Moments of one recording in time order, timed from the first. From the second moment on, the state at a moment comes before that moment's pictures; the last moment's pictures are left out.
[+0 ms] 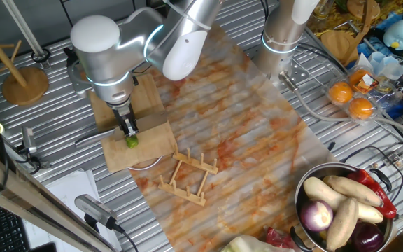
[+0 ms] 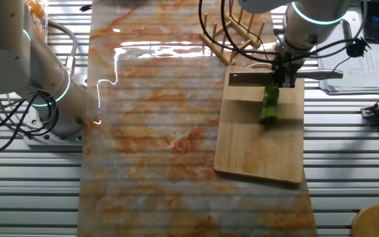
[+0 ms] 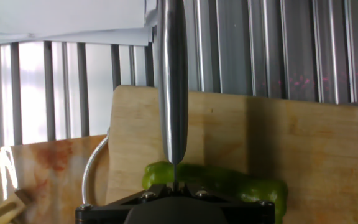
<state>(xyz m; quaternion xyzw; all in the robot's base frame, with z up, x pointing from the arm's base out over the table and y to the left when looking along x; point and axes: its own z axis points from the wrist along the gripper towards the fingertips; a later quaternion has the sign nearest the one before) 0.592 0.047 0.075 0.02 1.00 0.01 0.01</state>
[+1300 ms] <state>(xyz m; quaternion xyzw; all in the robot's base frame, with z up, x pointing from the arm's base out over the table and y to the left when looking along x) 0.596 0.043 0.065 0.02 1.00 0.01 0.02</state>
